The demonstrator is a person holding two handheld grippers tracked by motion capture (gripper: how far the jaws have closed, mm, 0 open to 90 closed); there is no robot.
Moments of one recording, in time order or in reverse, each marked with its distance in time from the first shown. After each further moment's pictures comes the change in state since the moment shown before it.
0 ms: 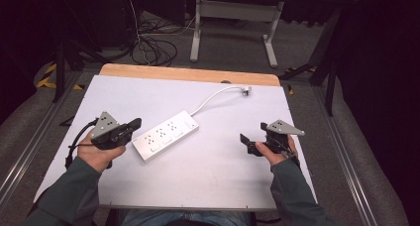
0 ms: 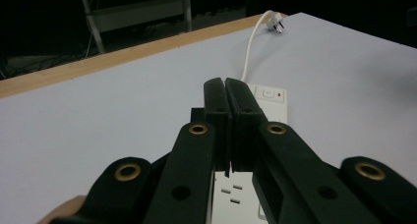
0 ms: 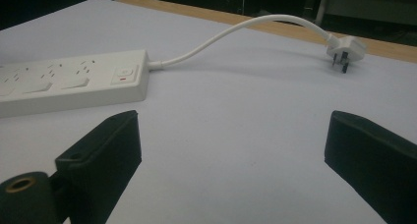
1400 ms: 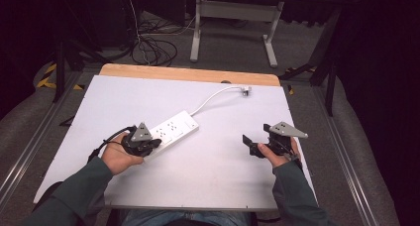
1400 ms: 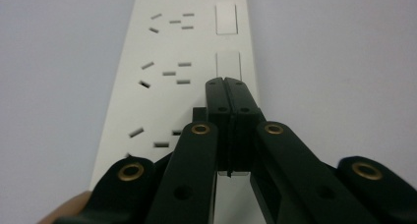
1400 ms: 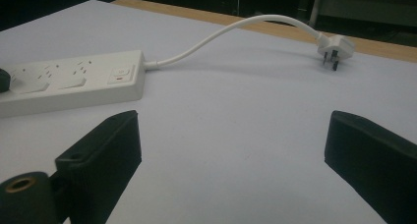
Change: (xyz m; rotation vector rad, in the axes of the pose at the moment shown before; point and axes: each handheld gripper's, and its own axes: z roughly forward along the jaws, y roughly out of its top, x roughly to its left) left arm -0.021 -0.027 0.060 0.348 -0.175 0.191; right arm -0.001 -0.003 -0.008 -0.011 -0.020 0.006
